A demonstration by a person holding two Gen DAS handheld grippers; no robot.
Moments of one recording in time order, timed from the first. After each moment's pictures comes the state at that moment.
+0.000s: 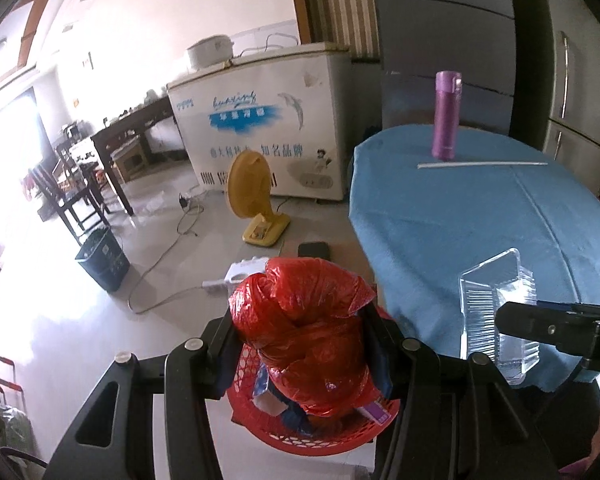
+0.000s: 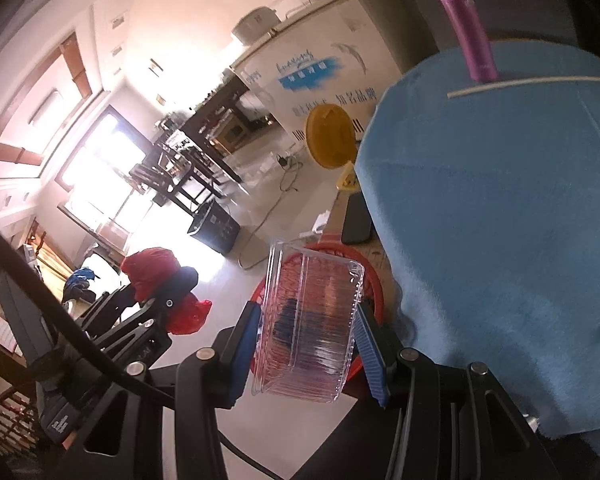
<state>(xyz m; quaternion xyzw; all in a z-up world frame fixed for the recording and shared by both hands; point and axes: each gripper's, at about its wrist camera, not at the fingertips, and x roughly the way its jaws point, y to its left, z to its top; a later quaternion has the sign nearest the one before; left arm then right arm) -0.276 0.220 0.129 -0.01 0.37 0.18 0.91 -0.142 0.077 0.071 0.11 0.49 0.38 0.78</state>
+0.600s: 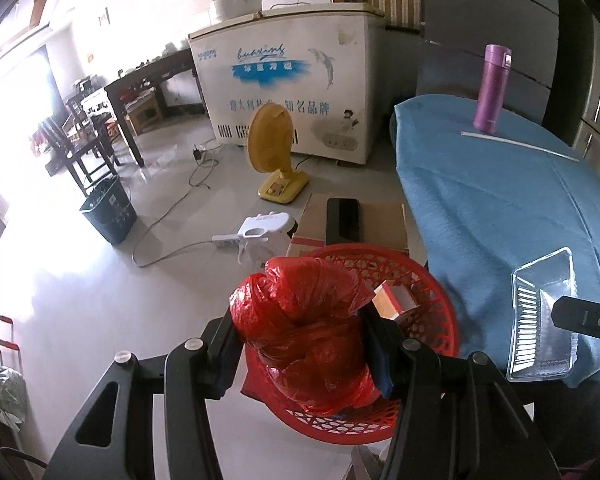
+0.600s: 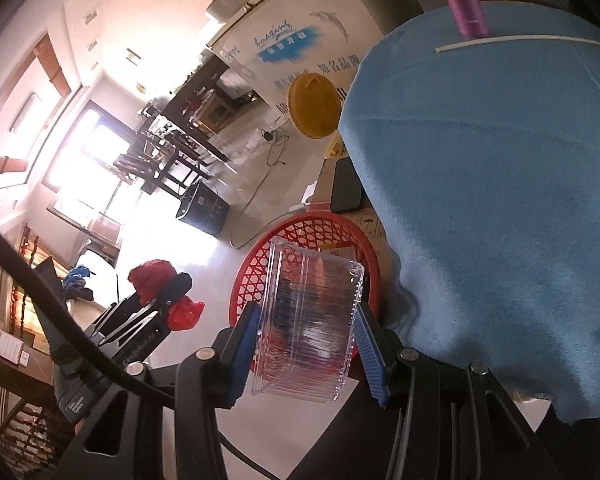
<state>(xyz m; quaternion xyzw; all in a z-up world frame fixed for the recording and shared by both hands) -0.278 0.272 0.083 -0.06 0.42 0.21 0.88 -0.121 0.105 0.033 0.11 0.54 0.36 0.75</state>
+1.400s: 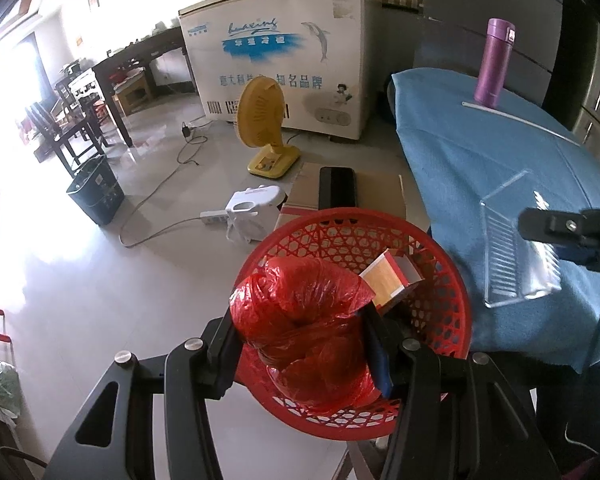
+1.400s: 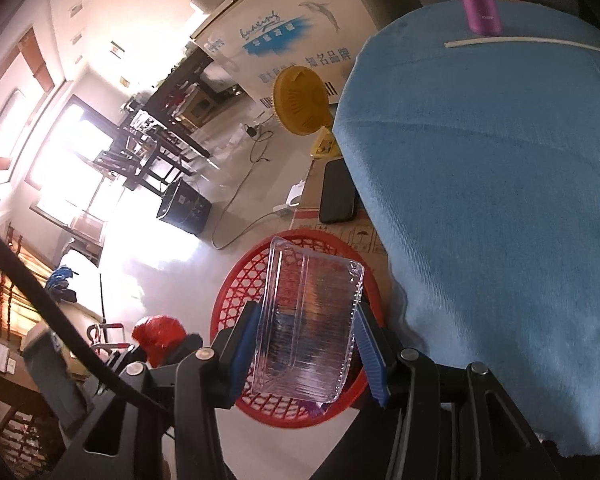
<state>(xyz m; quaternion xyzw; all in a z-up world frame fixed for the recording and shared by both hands) -0.272 0.277 0.045 -0.07 0.45 0.18 0.87 -0.083 0.154 0.007 0.09 0.55 0.33 0.76</state>
